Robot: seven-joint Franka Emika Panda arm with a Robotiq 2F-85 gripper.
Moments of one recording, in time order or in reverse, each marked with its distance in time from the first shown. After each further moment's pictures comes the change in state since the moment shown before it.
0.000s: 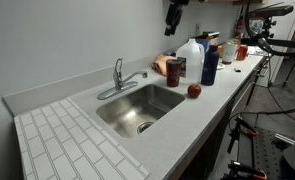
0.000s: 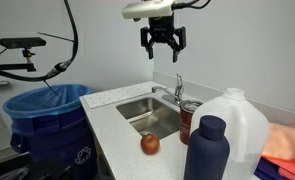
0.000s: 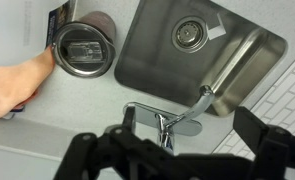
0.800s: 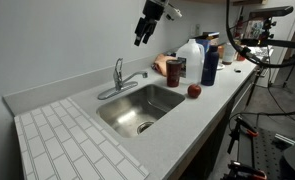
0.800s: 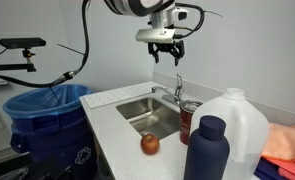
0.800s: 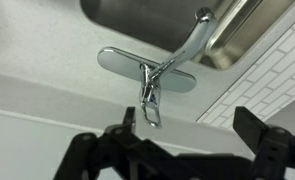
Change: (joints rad) arm 0.039 0.239 0.074 0.102 0.115 0.316 -0.003
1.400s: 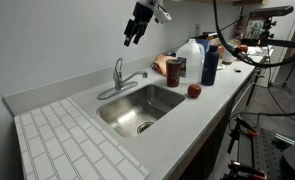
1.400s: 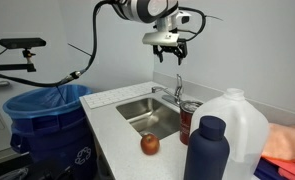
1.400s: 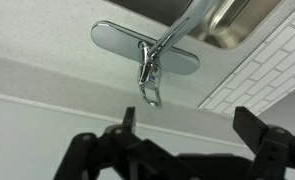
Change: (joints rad) arm -0.004 0.109 0.021 0.112 0.022 0.041 0.001
